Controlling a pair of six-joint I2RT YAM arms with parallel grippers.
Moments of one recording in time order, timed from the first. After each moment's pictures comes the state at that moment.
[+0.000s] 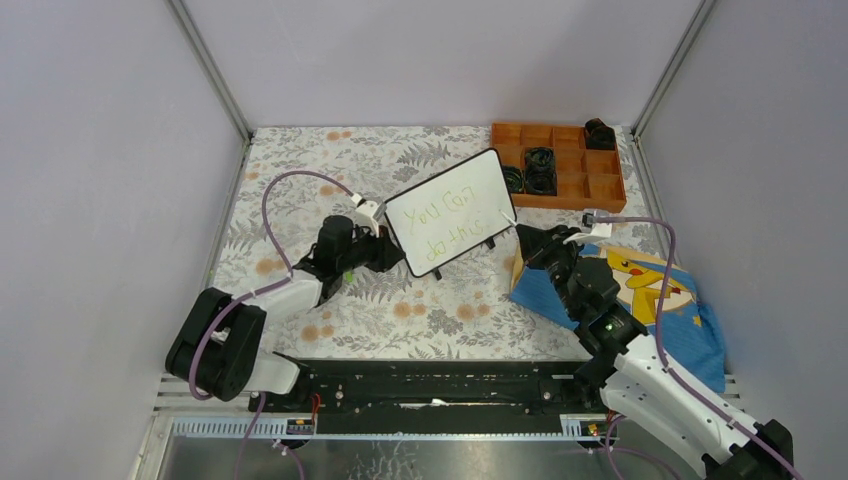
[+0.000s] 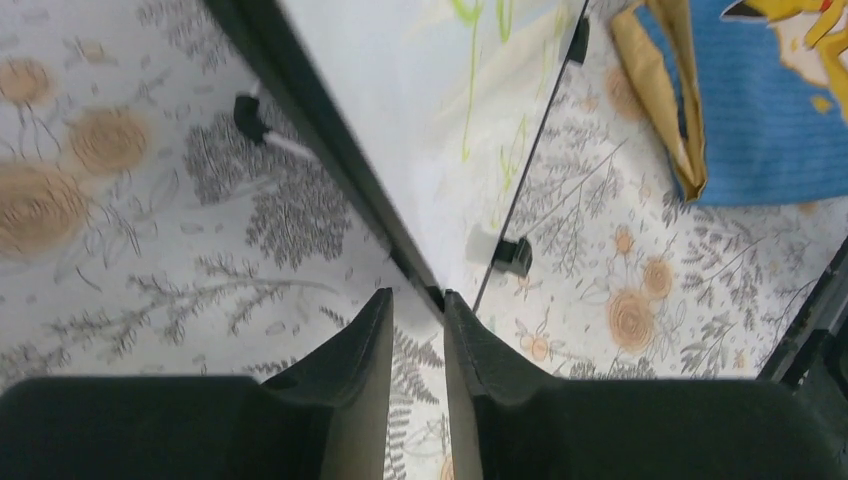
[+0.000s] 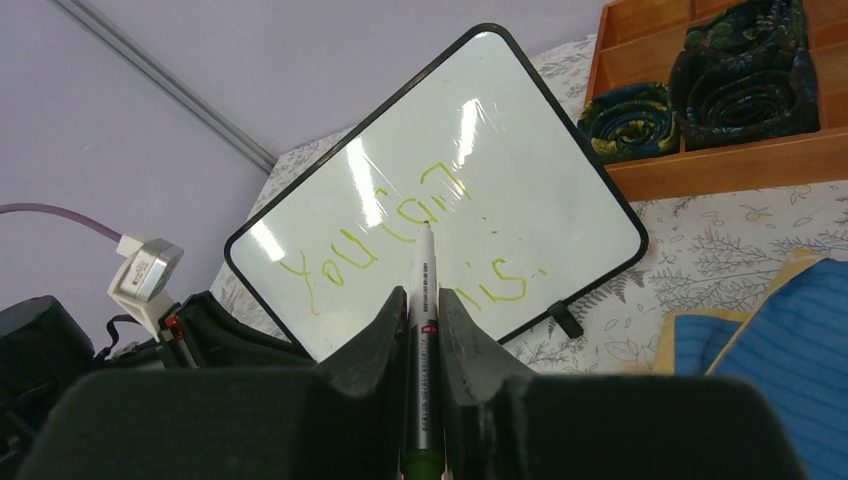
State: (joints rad) left arm -0.38 1.38 0.53 0.40 0.41 -0.25; right arm 0.61 0.66 0.41 0.23 0.33 0.58
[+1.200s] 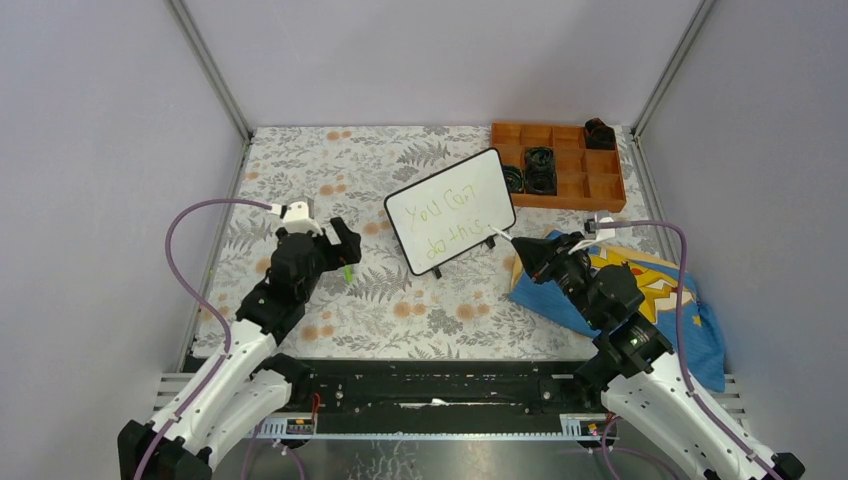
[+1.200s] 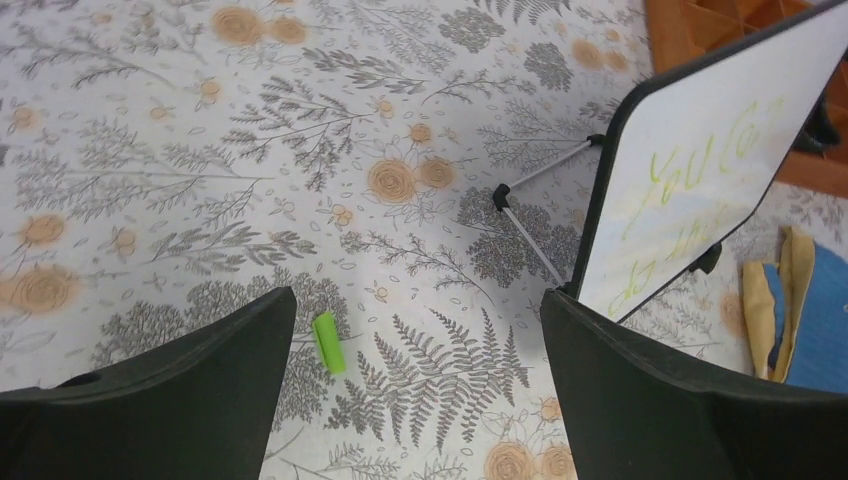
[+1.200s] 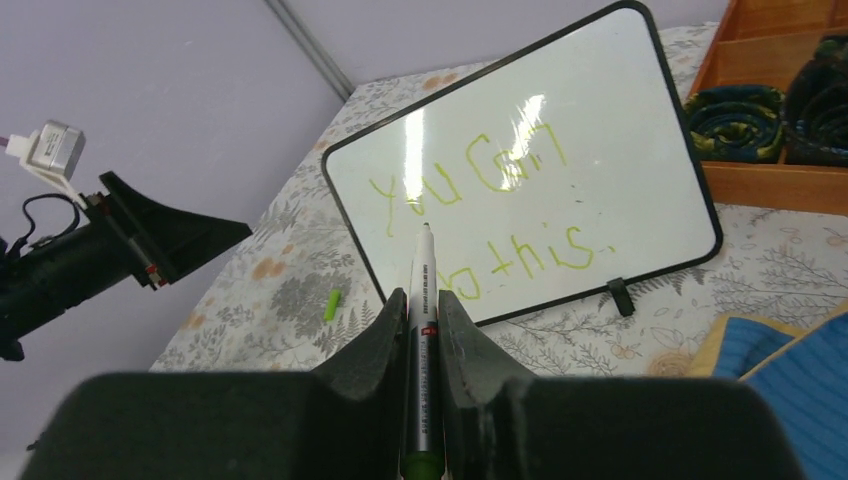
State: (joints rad) left arm -0.42 0.74 0.52 -0.12 -0.22 -0.39; right arm 0.61 0.49 0.49 -0.01 0.11 0.50
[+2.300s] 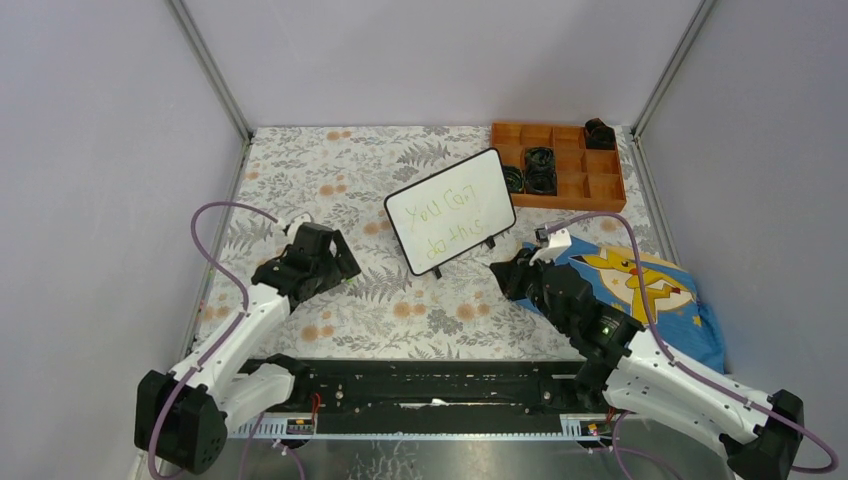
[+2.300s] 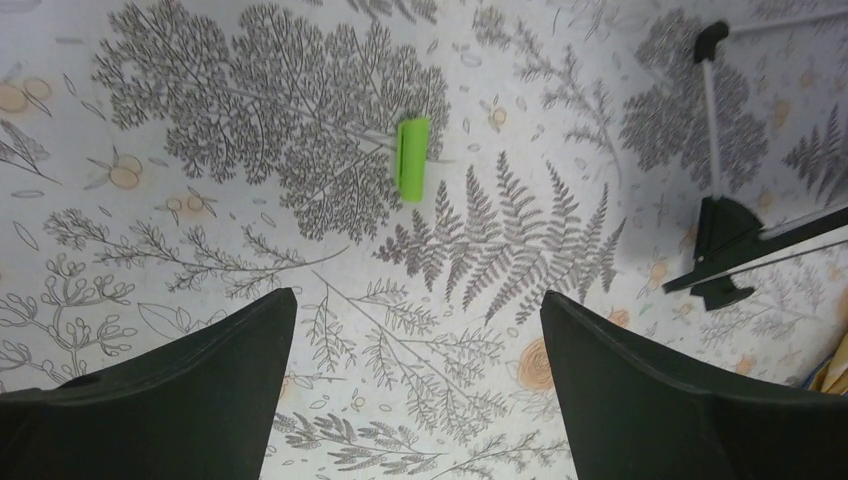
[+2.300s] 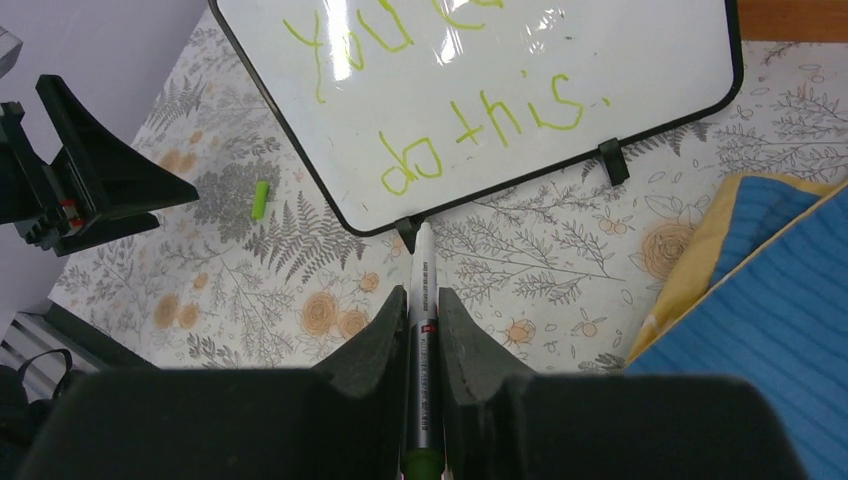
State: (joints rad) left arm -0.34 1.01 0.70 -0.62 -0.22 -0.75; right arm 0.88 0.68 0.50 -0.12 0.36 0.55
